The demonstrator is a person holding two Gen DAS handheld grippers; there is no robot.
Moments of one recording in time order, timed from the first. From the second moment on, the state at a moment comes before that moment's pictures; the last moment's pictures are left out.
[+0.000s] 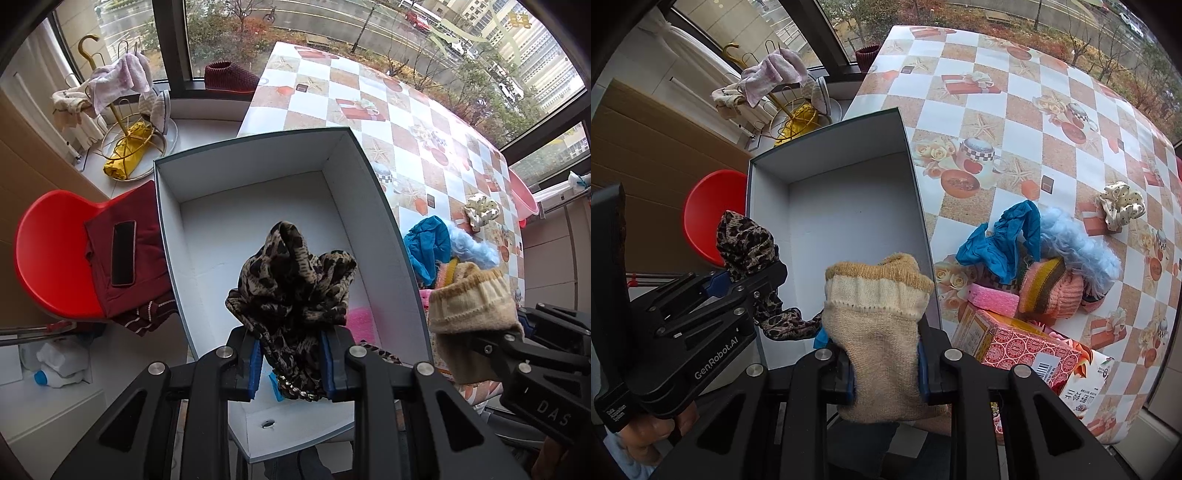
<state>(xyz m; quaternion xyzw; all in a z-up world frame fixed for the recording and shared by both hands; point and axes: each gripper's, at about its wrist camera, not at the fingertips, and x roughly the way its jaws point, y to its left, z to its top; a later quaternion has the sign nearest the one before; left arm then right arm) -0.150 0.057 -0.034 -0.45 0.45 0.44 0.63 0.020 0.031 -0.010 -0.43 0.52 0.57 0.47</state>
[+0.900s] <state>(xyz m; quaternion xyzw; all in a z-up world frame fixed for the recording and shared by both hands) -0.155 0.110 -0.059 -0.44 0.45 0.50 0.60 -0.012 0.103 -0.035 -0.43 0.51 0.58 0.47</state>
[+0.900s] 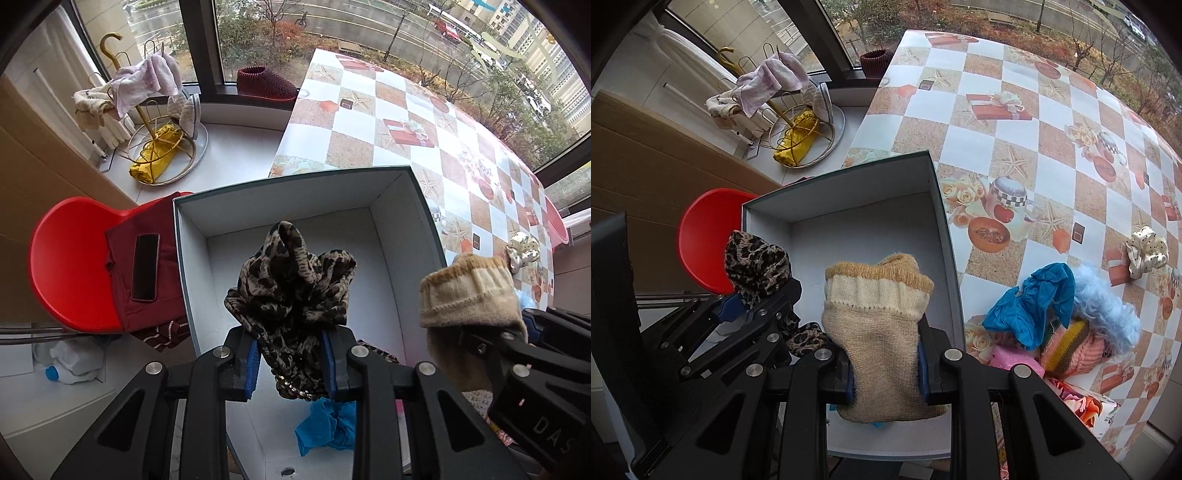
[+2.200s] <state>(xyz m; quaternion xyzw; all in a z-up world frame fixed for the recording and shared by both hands) -0.134 0.095 -0.050 -0.44 0.46 0.49 0.59 0.036 0.082 -0.011 -0.39 0.54 0.55 0.51</state>
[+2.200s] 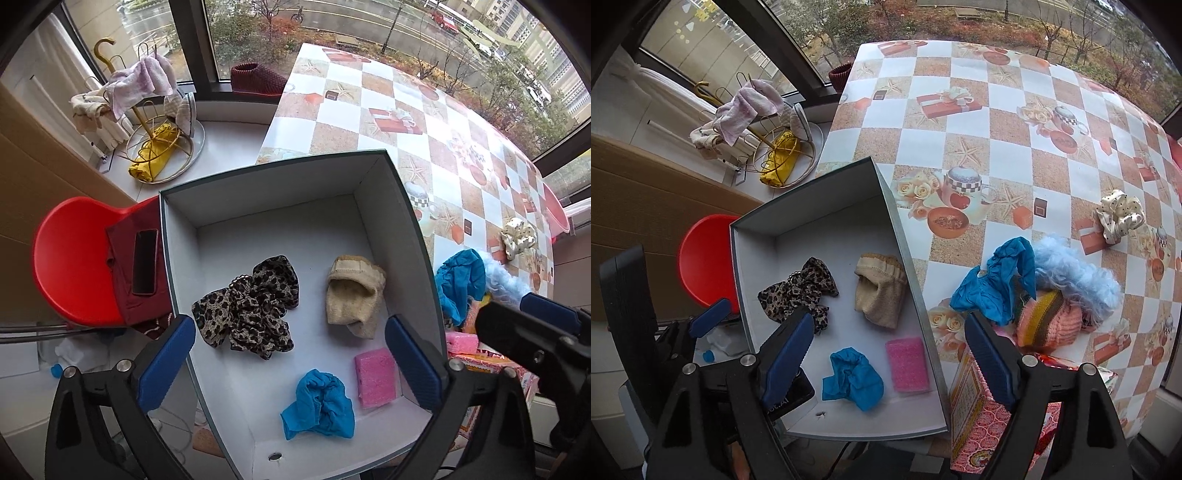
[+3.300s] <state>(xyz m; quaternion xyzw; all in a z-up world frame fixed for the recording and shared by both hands) 0.007 0.094 -0.040 -0.39 0.54 0.41 0.62 0.242 0.059 -0.086 -0.41 0.58 0.44 0.55</state>
